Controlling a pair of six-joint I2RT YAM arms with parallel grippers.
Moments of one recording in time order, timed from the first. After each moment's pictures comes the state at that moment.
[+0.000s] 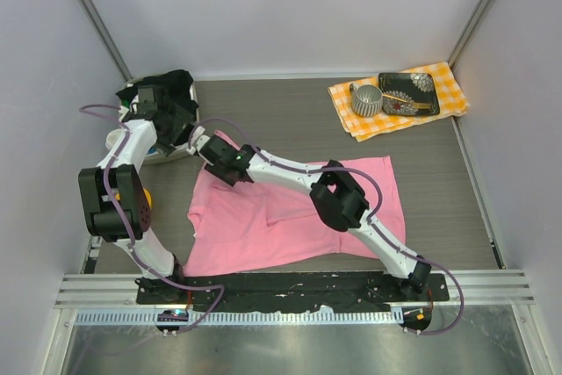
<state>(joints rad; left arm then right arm) 0.09 1.71 1.30 -0.52 -0.05 -0.89 1.03 2.46 2.13 -0.58 0.32 -0.16</state>
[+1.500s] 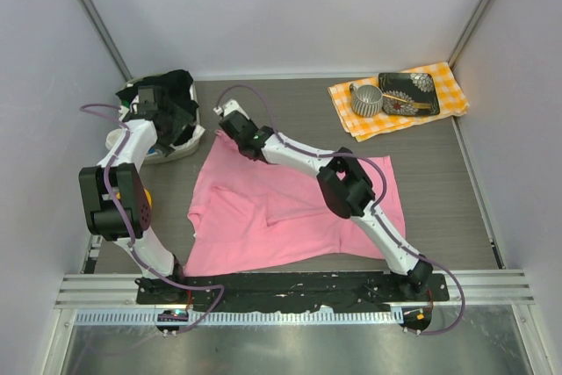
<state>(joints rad) 0.09 1.72 1.30 -0.52 -0.06 -0.86 0.90 2.48 2.14 -0.42 0.53 -0.04</state>
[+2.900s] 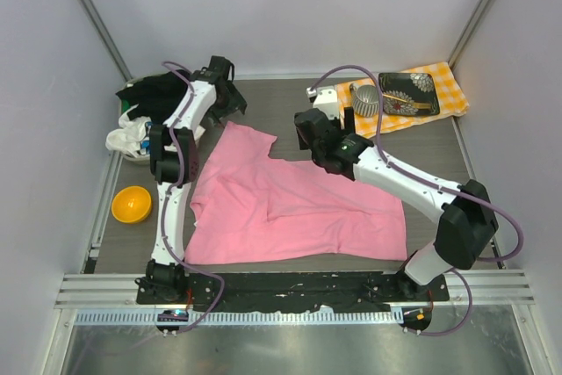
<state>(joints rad) -0.20 2.45 2.27 -0.94 -0.09 -0.80 0.78 1.54 1.28 -0.40 0.80 0.31</state>
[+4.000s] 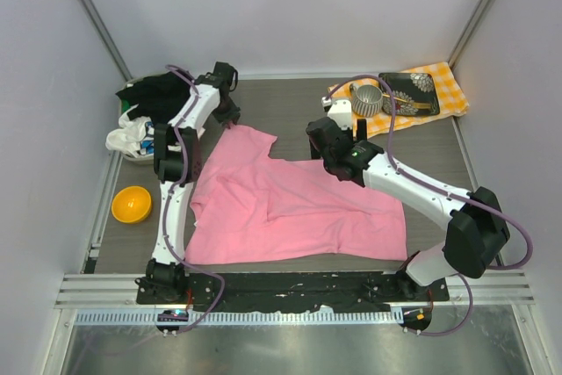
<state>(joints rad) -0.21 2.50 2.26 -0.93 -0.15 -0.81 0.74 1.47 1.15 -0.45 0.77 0.40</state>
